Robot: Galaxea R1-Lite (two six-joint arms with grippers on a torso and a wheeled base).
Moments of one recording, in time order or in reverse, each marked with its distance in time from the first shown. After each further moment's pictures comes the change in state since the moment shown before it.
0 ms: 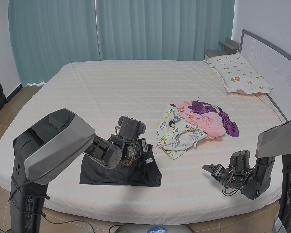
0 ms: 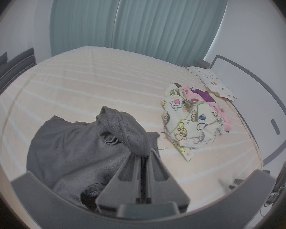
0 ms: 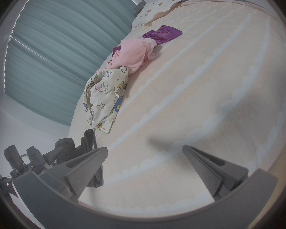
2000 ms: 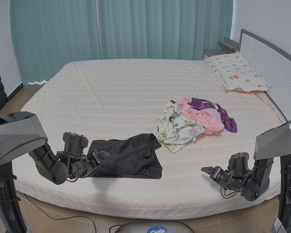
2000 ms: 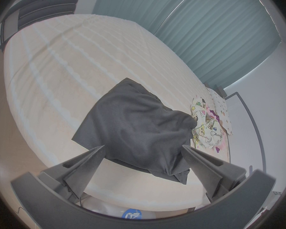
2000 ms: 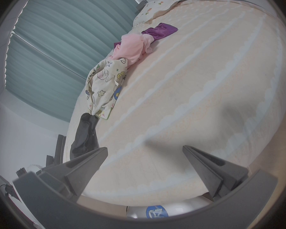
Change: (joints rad) left arm 0.303 -0.234 0.695 -0.399 -0.317 -0.287; right arm 0.017 0.021 0.014 -0.037 -0.008 -0.013
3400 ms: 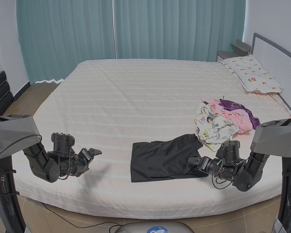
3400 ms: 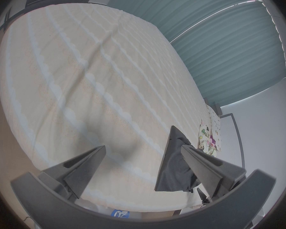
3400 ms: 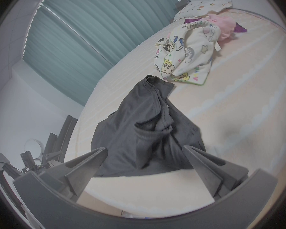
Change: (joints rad) left arm 0.112 0.050 0.027 -0.113 -0.161 -0.074; right arm 0.060 -0.045 -0.263 0.232 0.030 -0.187
